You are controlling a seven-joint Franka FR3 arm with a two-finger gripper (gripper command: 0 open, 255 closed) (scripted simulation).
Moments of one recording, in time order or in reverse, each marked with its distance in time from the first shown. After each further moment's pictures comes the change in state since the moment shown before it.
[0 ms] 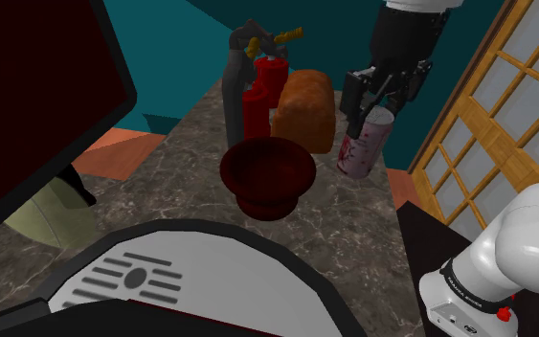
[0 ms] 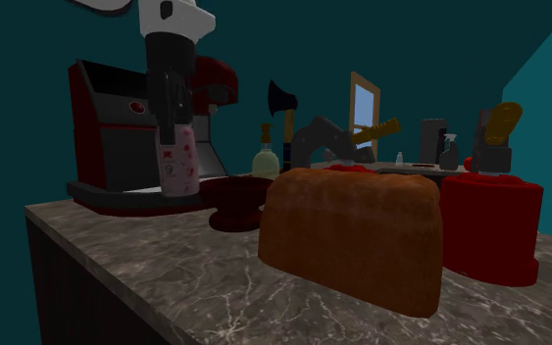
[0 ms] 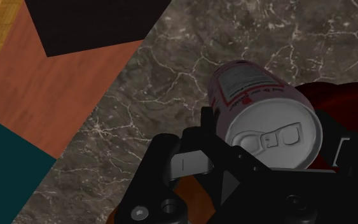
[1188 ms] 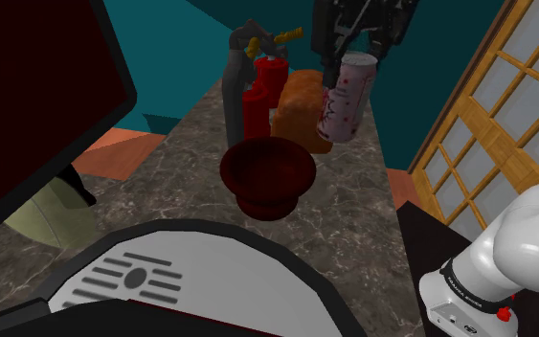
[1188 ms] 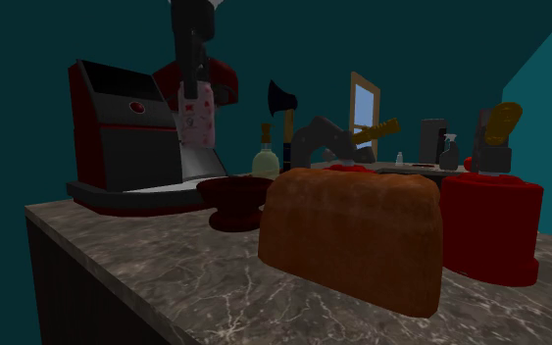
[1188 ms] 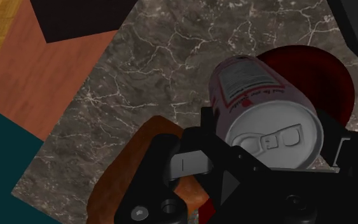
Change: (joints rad) arm -0.037 0.253 0.078 0.411 -0.048 -0.155 0.103
